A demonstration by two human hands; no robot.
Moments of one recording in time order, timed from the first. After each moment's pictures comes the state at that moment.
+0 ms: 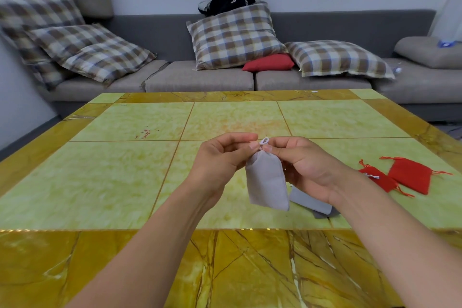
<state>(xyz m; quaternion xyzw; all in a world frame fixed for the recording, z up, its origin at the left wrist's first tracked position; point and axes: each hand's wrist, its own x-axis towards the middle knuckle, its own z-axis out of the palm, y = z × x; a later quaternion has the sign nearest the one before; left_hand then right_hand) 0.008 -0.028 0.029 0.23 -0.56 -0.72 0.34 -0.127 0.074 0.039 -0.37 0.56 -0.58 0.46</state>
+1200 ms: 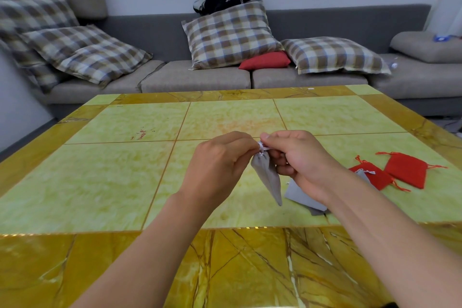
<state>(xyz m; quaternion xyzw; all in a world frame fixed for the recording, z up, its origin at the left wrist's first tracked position) 0.014 -0.033 0.023 0.04 -0.89 -0.08 0.45 -0.117 0.074 0.047 -0.32 0.62 -0.62 0.36</state>
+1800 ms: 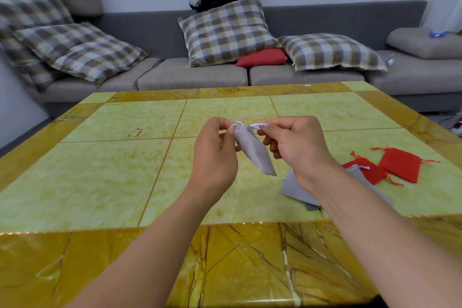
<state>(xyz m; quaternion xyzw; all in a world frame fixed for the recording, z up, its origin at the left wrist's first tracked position) -0.005 -0.021 0.020 0.27 -0.71 -0.48 0.43 -0.117 0.068 0.047 -0.33 0.66 -0.65 0.17</state>
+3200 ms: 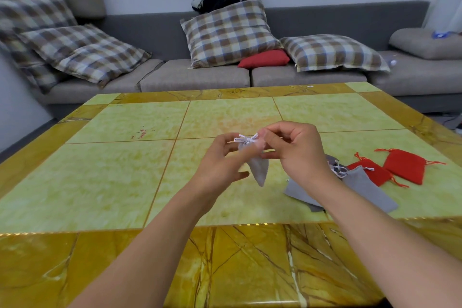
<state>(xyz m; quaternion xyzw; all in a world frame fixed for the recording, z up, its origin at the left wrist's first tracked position) 0.009 -0.026 0.017 0.28 -0.65 -0.66 0.25 -0.131 0.059 0.018 -0.43 0.60 -0.66 0.13</state>
